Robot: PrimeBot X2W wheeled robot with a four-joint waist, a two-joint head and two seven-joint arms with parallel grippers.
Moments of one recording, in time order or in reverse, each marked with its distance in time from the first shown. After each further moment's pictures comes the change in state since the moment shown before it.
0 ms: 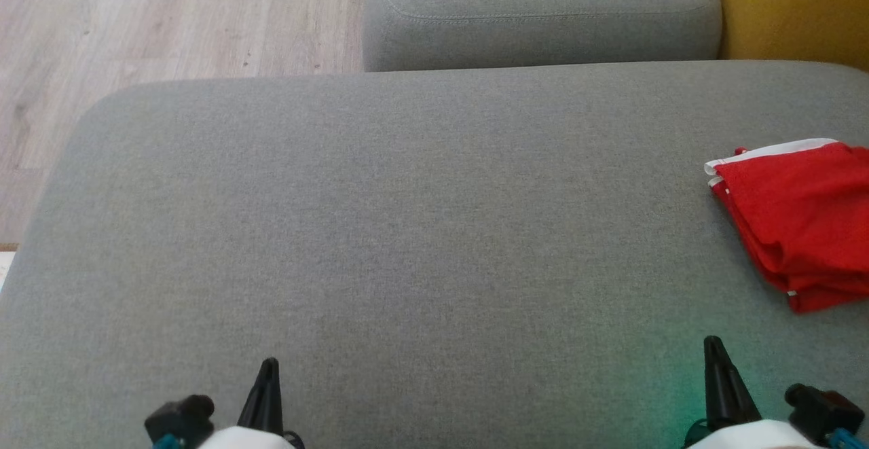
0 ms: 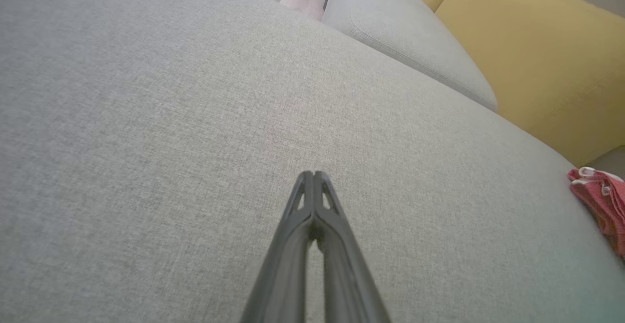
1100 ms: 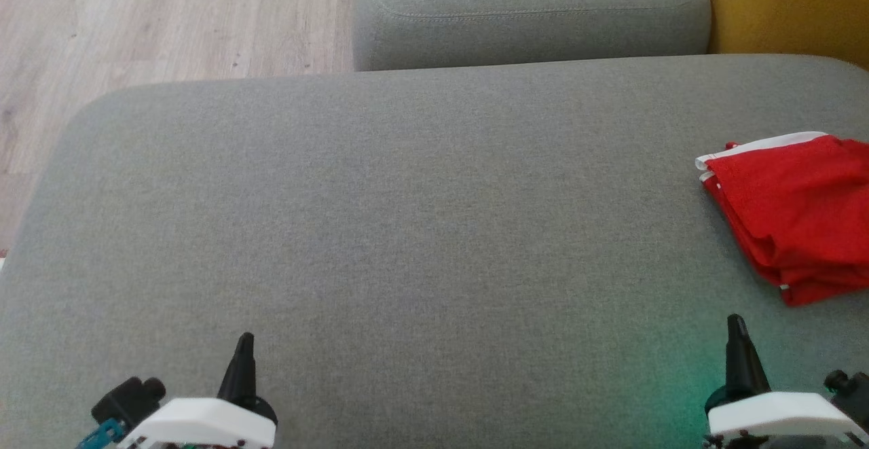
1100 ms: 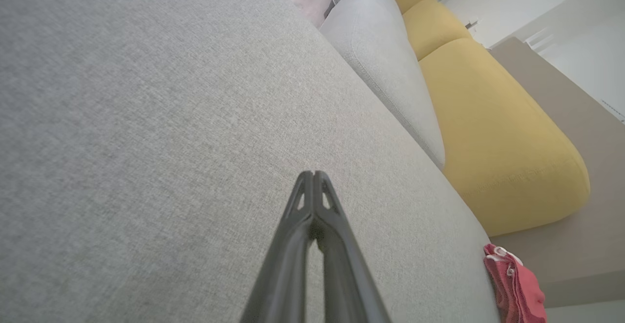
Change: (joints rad) left arm -0.072 0.007 0.081 0.010 -0.383 -0.076 0.080; right arm -0.060 -0.001 -0.029 -0.004 0.422 0.000 0.086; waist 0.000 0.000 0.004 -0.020
